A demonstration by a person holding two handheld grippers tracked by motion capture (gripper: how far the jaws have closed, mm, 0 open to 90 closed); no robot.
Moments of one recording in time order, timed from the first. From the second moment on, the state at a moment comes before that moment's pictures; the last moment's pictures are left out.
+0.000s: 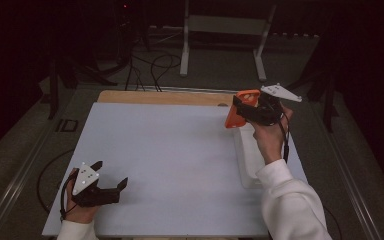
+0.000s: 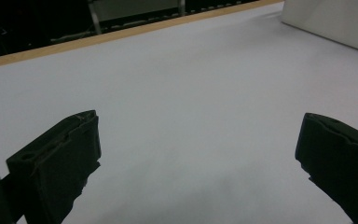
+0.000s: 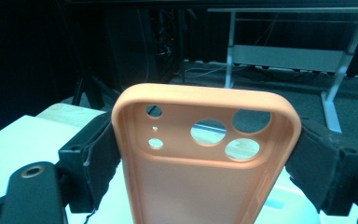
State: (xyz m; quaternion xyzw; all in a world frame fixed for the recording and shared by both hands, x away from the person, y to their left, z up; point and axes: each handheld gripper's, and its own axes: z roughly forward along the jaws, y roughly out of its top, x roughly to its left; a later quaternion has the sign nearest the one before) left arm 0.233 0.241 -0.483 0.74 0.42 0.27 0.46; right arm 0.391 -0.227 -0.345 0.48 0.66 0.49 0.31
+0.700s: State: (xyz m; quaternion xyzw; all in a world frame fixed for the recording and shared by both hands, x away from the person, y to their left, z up) left arm 0.233 0.241 -0.483 0.74 0.42 0.27 0.45; right arm 0.400 -0.239 -0.346 0.50 0.64 0.48 0.33
